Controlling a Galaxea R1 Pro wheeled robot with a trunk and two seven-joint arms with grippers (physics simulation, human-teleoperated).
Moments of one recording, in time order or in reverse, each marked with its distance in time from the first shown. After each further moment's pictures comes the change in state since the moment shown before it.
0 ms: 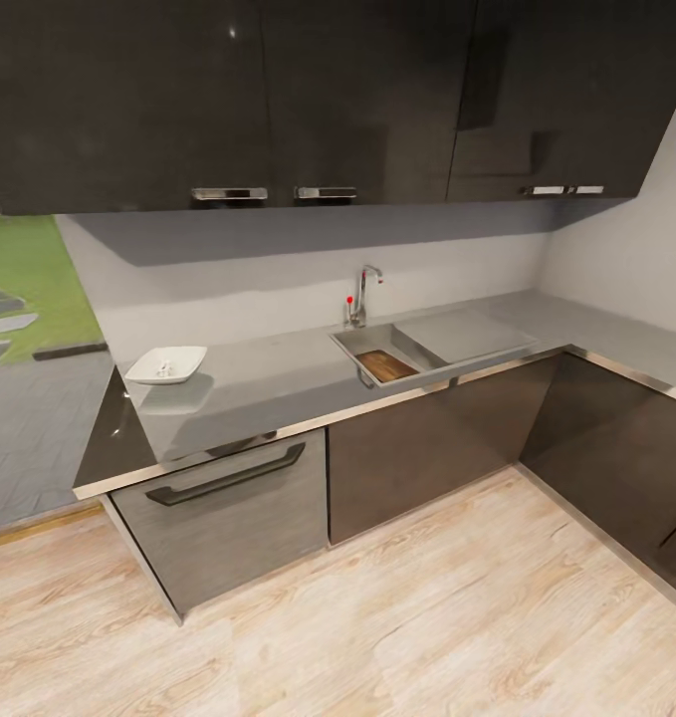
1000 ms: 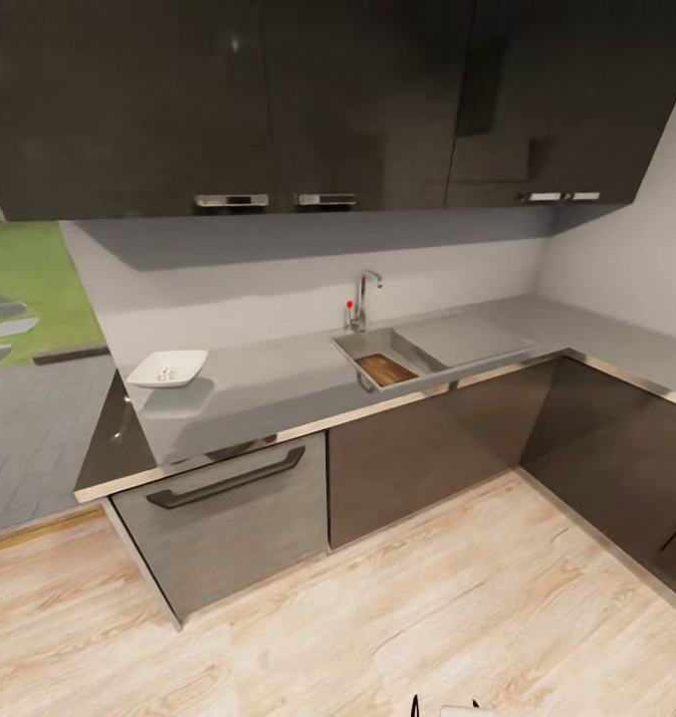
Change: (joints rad) left arm 0.000 0.051 -0.007 -0.076 -0.002 0.005 -0.001; right arm 0.023 0.135 0.023 -0.044 0.005 -0.142 -0.420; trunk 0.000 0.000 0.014
